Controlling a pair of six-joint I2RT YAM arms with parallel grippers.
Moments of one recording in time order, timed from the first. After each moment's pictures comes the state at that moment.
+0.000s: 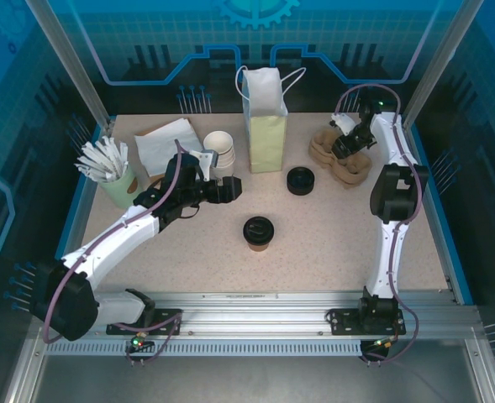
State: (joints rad) left arm -0.44 1.28 0.95 -0.26 0.21 -0.46; right arm -0.07 2.33 2.25 -1.22 -0.26 -0.65
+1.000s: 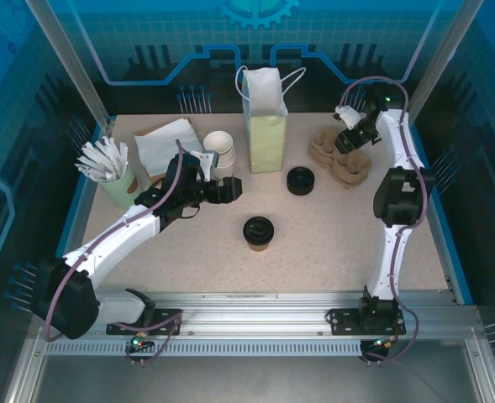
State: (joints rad) left arm -0.44 1.29 0.95 -0.26 0.21 -0.46; right arm -0.07 2.25 2.24 -1.22 -0.26 -0.65
